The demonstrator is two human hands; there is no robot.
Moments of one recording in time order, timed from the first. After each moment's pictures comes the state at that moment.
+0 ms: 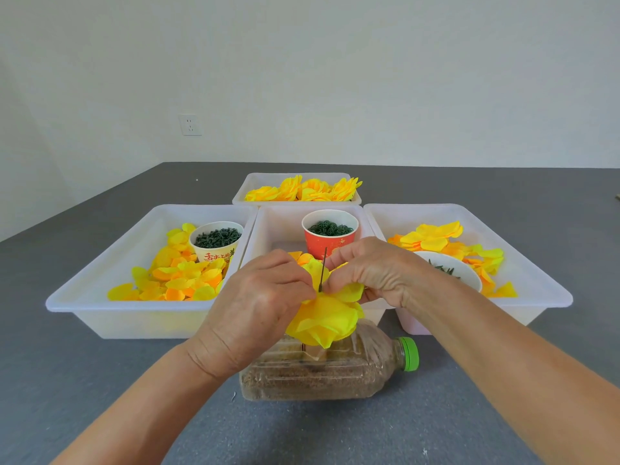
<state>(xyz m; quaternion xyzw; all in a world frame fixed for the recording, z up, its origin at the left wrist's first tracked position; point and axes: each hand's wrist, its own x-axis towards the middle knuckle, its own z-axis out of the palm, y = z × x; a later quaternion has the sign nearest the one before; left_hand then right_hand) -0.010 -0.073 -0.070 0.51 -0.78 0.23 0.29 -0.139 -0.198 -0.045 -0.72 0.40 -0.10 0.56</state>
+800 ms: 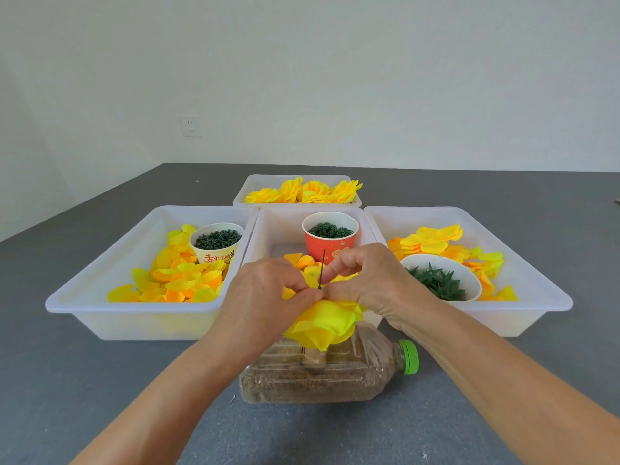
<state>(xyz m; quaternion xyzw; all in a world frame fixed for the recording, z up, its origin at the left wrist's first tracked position) -0.021 -0.079 -0.073 0.69 -0.60 0.02 0.41 -0.147 -0.182 -0.058 -0.81 0.33 -0.24 0.42</state>
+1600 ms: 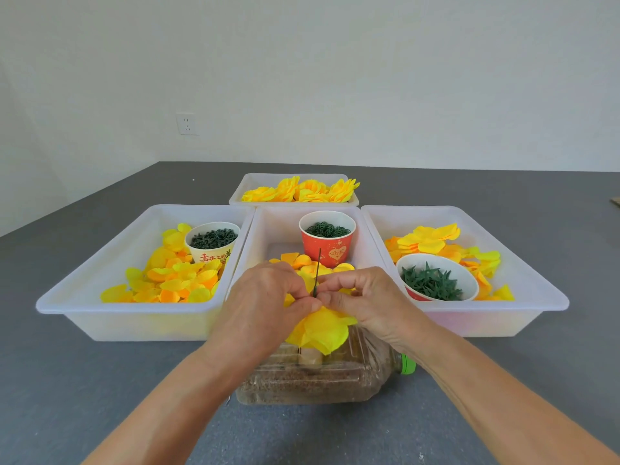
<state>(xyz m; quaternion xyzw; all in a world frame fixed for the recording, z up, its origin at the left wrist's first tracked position) -0.025 -0.081 -0.077 0.71 -0.60 -0.01 0.38 -0.155 -0.187 -0.094 -0.77 0.22 -0.27 0.54</state>
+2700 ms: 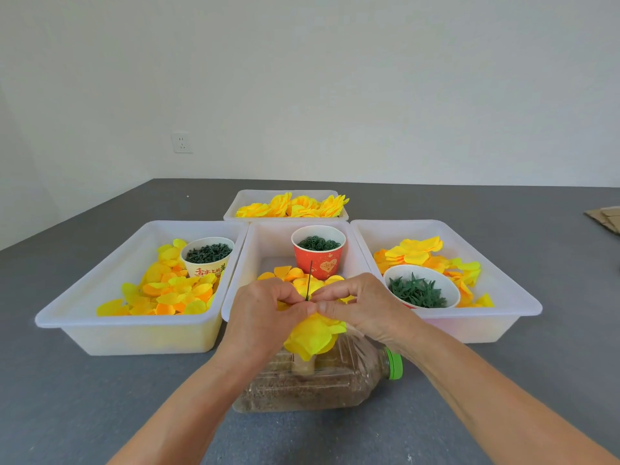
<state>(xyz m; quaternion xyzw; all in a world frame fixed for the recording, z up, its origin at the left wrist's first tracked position) -0.031 -0.089 -0.089 0.71 -0.50 -0.09 0.49 -0.162 -0.192 -0.087 -0.81 0.28 -0.24 0.46</state>
